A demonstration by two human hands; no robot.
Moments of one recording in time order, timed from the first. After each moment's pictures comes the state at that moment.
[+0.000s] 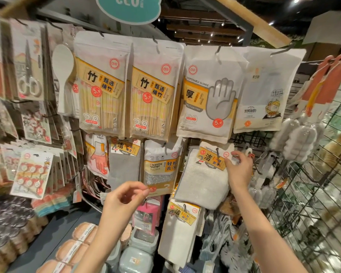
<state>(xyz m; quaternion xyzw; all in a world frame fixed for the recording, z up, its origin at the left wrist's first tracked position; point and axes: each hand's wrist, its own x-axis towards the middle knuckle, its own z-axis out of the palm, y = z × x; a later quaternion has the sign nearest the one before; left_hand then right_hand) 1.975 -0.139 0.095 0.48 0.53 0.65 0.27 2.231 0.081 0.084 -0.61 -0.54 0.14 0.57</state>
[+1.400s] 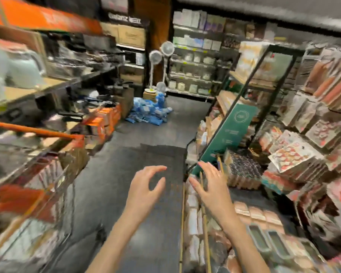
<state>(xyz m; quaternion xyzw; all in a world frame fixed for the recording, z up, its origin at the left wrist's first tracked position) 2.062 -0.602 0.049 0.05 0.85 0.47 -0.22 2.022 -0.409 0.063 0.17 -0.93 0.29 0.15</state>
